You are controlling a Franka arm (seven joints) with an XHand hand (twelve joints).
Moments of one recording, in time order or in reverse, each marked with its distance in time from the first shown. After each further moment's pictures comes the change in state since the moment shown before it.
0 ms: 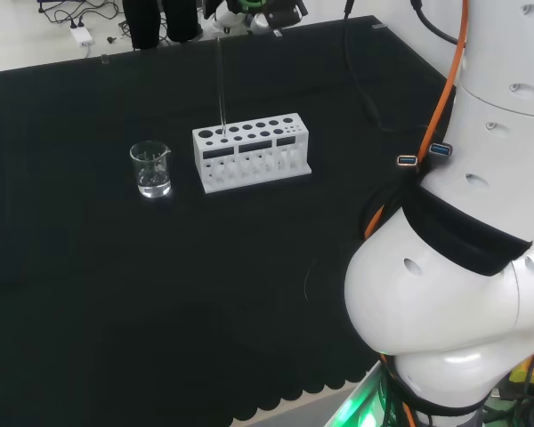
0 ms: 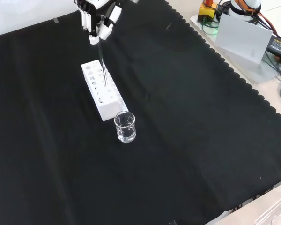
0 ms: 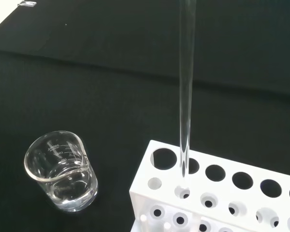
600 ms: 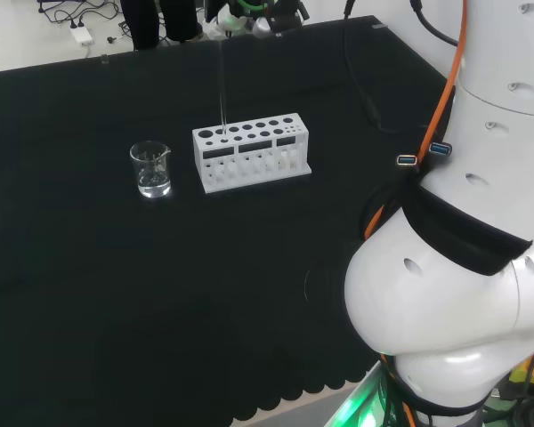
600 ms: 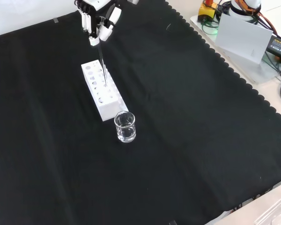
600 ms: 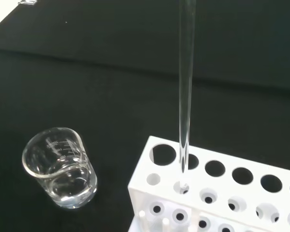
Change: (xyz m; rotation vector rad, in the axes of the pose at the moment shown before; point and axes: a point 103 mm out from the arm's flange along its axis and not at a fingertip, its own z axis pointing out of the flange) arm -0.005 -0.001 0.007 0.004 0.008 0.002
